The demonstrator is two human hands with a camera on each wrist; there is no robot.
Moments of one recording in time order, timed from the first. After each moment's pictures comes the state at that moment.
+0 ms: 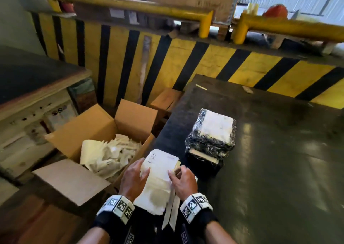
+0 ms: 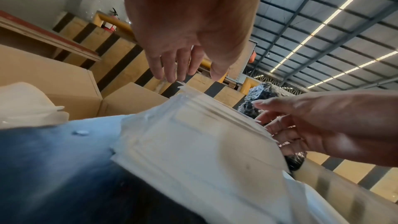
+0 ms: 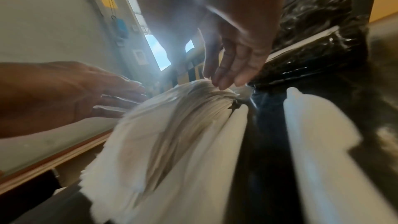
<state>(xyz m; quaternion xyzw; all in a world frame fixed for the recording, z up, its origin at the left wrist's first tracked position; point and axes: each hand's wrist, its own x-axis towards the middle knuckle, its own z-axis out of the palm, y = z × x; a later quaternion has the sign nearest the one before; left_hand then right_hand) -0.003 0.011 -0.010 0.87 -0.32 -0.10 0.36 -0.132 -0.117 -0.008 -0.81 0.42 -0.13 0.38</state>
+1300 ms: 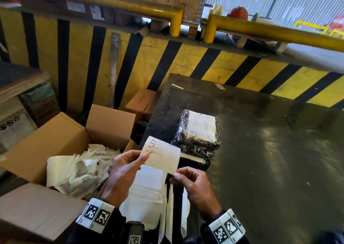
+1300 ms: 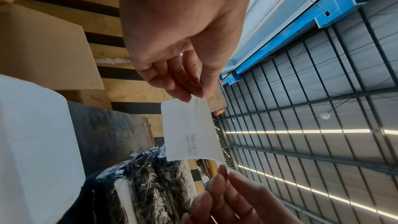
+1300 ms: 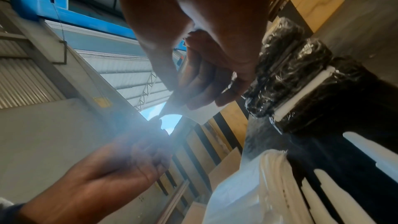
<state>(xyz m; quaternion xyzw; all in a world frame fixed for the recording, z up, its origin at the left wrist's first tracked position) 0.000 -0.010 0.088 0.63 -0.25 -0.29 0.67 -0.175 -0.103 0.083 -0.64 0.33 -0.28 0.63</state>
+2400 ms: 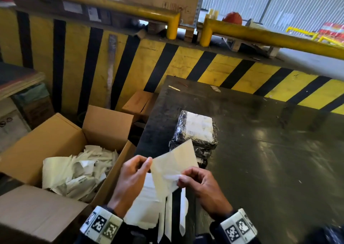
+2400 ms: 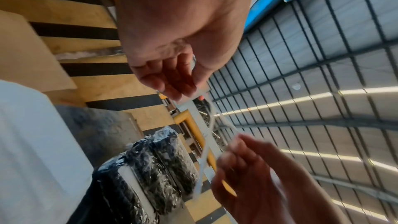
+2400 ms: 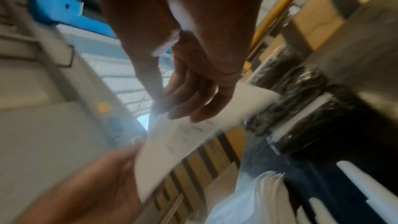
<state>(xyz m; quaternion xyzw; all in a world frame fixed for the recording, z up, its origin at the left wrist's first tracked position) -0.018 0.000 0.084 0.65 -0.36 -0.26 0.62 -0.196 -0.102 0.104 -0.68 0.29 -0.24 0.63</state>
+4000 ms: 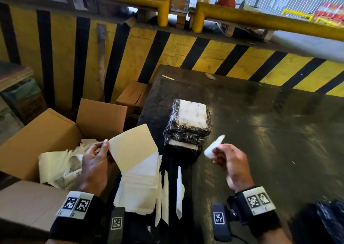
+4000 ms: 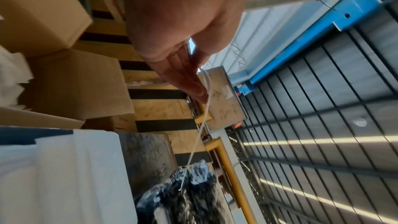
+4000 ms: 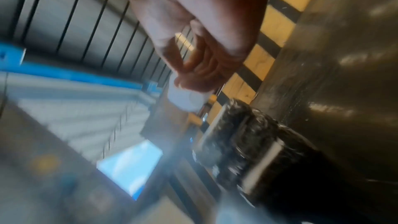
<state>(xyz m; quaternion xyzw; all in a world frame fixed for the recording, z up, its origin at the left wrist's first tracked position) 0.033 0.009 0.069 0.61 -0.09 -0.28 0.74 -0.245 -0.161 0.095 -0.49 0.43 -0.45 0.61</state>
